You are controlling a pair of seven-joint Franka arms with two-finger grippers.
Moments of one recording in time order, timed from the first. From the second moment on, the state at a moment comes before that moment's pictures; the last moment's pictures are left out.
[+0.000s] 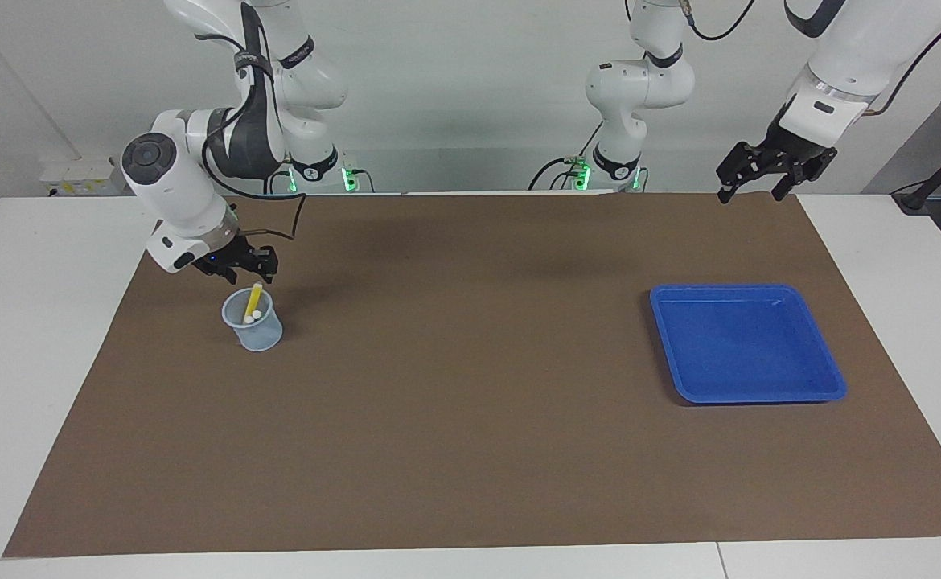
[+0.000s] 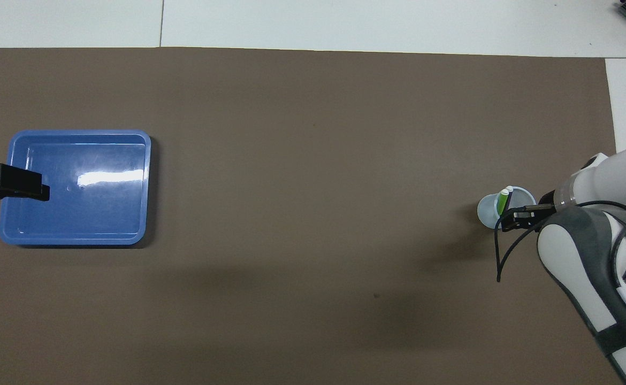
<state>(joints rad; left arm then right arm) -0.03 -0.09 0.00 -1.64 -0.07 1.52 -0.06 -0.13 -0.02 0.08 -2.15 0.00 1.98 -0.03</state>
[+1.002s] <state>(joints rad) -0.03 -0.12 0.02 -1.72 -0.17 1.56 -0.09 -0.13 0.00 0.08 -2.15 0.00 2.01 0.01</state>
